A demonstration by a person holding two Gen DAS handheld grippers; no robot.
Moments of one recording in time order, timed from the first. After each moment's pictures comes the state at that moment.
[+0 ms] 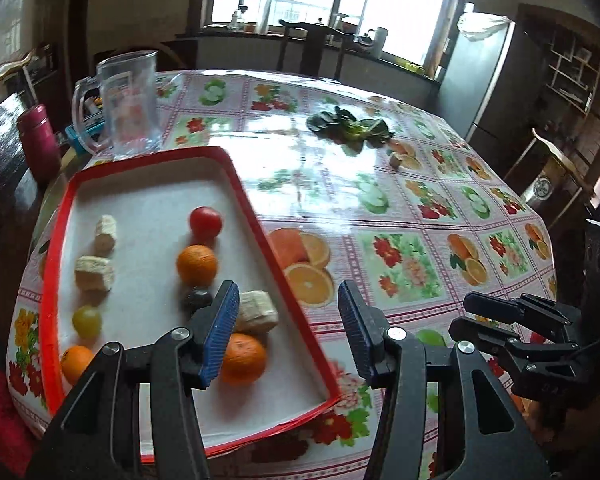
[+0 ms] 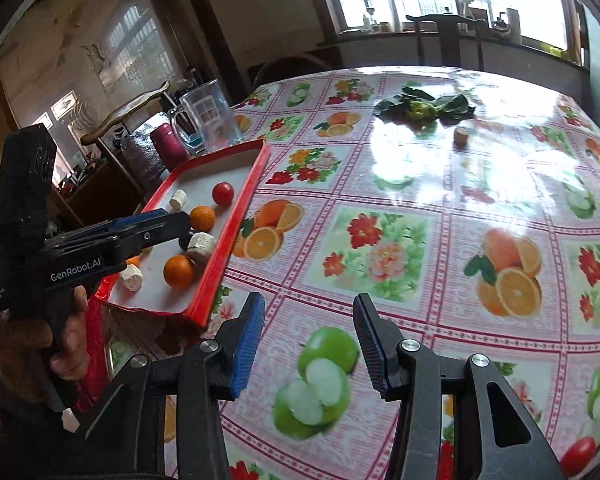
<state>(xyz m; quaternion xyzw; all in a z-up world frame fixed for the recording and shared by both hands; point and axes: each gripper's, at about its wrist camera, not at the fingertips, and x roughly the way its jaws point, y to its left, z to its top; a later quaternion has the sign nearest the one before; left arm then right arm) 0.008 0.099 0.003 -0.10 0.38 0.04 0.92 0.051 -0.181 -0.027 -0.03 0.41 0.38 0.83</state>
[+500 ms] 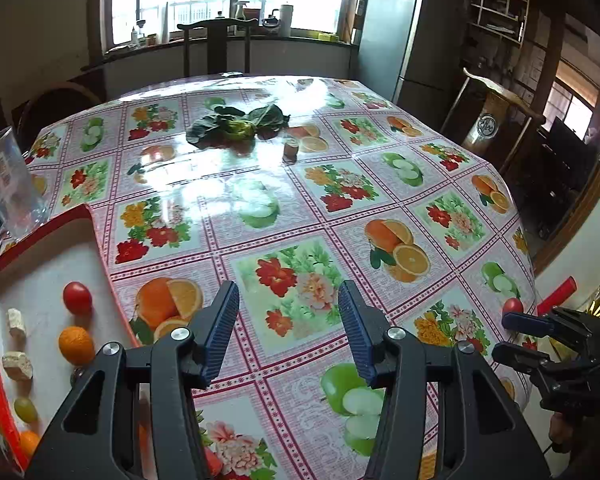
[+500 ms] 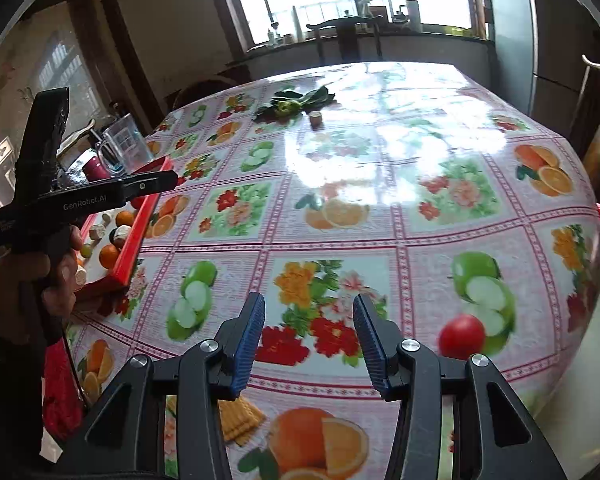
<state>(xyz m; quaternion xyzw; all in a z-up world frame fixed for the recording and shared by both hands) 0.065 0.016 0.009 -0.01 0.40 -0.09 0.91 0.023 -0.309 -0.030 0.00 0.41 0.24 0.88</state>
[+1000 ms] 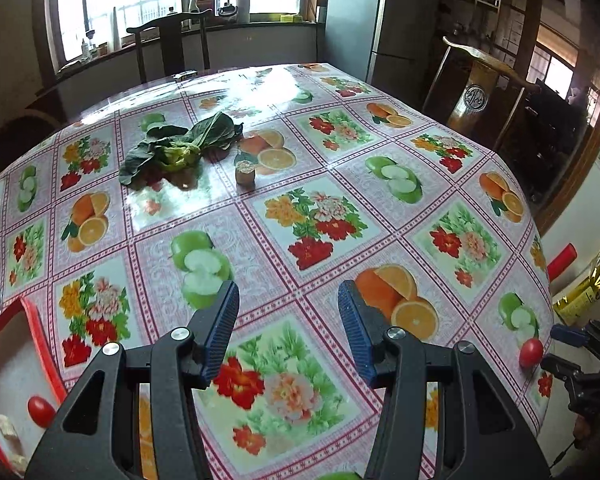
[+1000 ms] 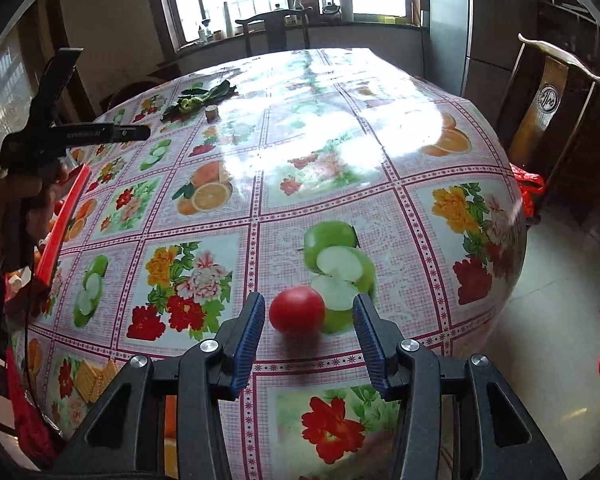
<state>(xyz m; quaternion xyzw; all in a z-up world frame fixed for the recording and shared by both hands) 0.171 -0.034 0.000 0.04 0.42 -0.13 0.90 0.041 -0.382 -0.051 -0.01 0.44 0.13 0.89</state>
